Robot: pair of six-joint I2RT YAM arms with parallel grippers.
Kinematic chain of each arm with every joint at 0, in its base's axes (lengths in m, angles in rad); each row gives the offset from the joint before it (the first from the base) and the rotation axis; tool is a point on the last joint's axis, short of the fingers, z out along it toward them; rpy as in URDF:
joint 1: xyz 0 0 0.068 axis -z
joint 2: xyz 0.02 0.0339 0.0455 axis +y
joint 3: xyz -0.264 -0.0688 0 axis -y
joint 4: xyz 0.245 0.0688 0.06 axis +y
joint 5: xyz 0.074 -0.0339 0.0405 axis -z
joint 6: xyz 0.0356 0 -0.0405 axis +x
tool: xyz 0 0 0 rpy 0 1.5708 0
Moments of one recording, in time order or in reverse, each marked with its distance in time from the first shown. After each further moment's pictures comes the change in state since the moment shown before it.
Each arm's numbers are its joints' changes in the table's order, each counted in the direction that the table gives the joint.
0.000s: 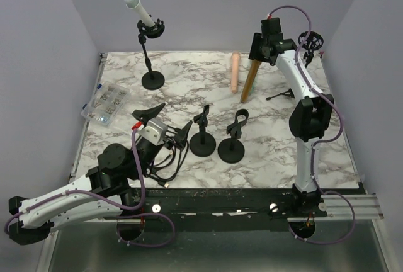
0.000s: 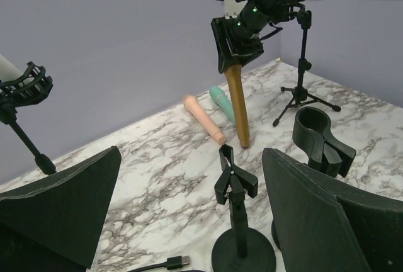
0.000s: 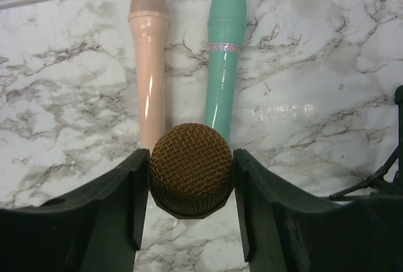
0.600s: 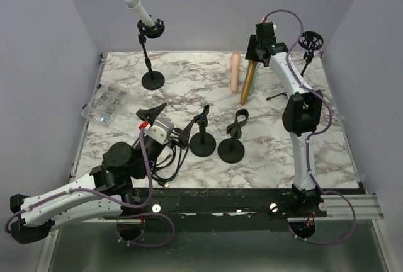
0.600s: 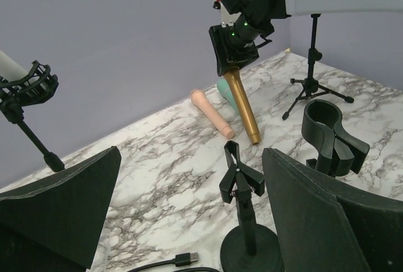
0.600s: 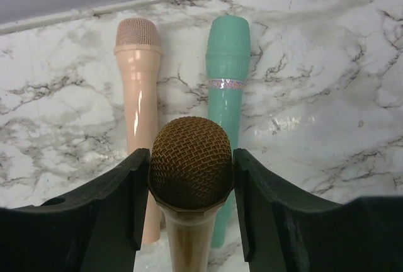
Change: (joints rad) left arm 0.000 0.031 0.000 -0.010 -0.019 0.027; right arm 0.000 0.164 0.067 -0.098 0.033 -0.002
